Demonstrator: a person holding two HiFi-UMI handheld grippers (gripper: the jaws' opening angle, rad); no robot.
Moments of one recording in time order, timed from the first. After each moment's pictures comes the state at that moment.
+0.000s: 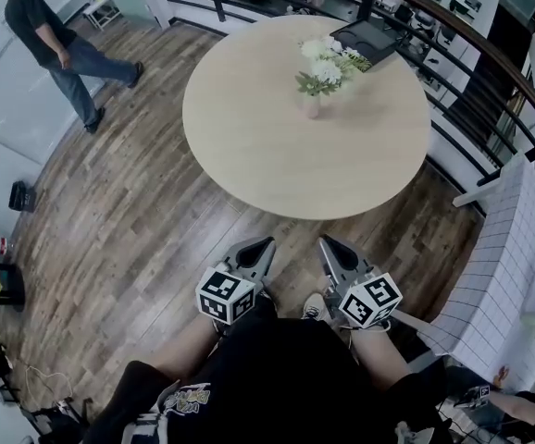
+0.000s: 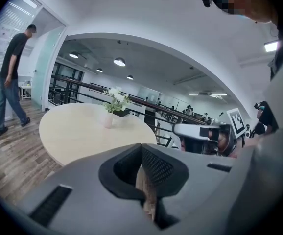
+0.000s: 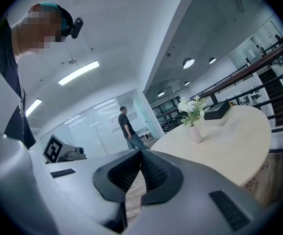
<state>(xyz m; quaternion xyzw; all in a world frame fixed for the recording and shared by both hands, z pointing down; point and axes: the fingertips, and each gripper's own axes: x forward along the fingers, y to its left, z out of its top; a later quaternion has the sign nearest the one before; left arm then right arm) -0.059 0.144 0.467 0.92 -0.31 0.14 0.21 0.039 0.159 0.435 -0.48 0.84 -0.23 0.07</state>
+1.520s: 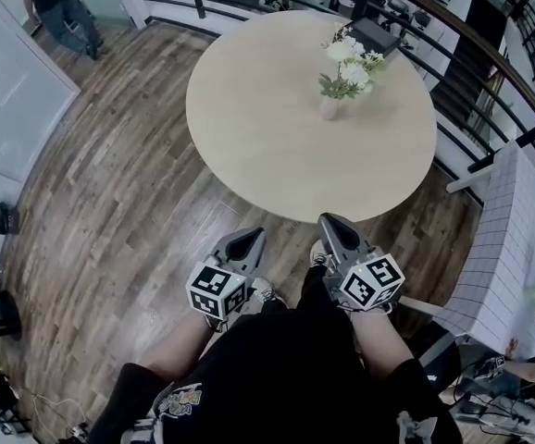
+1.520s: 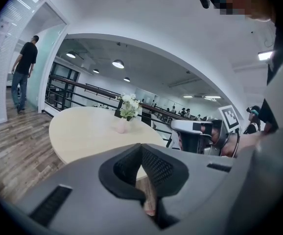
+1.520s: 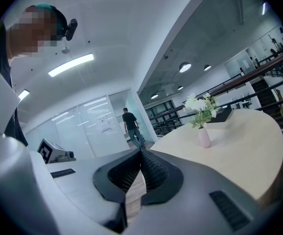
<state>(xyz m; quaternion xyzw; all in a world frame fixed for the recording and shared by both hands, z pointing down) -0.171 0.057 0.468 0.93 -0.27 0.13 0.21 -0.049 0.065 0.431 -0.54 0.81 -0.21 0.06</state>
